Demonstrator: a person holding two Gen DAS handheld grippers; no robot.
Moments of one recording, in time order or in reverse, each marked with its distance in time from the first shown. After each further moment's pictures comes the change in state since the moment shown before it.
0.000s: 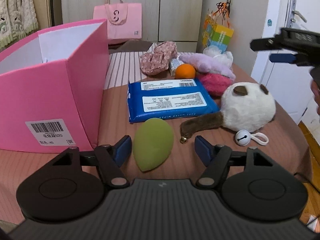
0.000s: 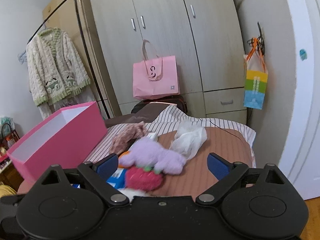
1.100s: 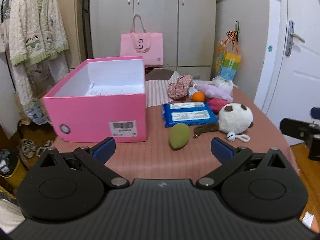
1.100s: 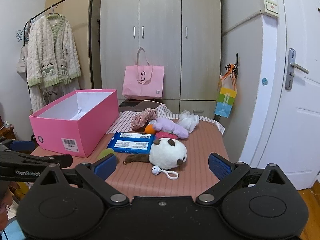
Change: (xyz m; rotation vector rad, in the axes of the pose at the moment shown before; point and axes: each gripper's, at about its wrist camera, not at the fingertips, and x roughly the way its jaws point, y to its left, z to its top) left arm -0.148 0.011 -0.020 -0.021 -0.157 0.098; right arm -0.164 0.157 -0.088 -0.140 -0.067 -0.256
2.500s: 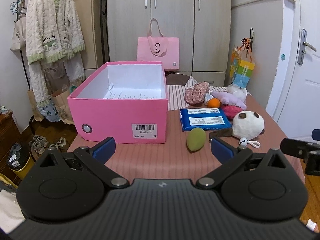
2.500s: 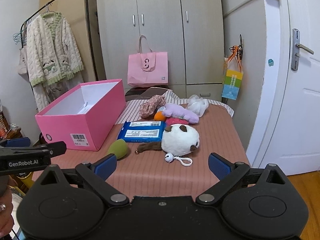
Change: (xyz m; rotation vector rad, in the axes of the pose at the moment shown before) left arm -0.022 0.015 0.004 -0.034 -0.011 0.094; right arm 0.003 0.013 0.001 0.060 0.102 0.030
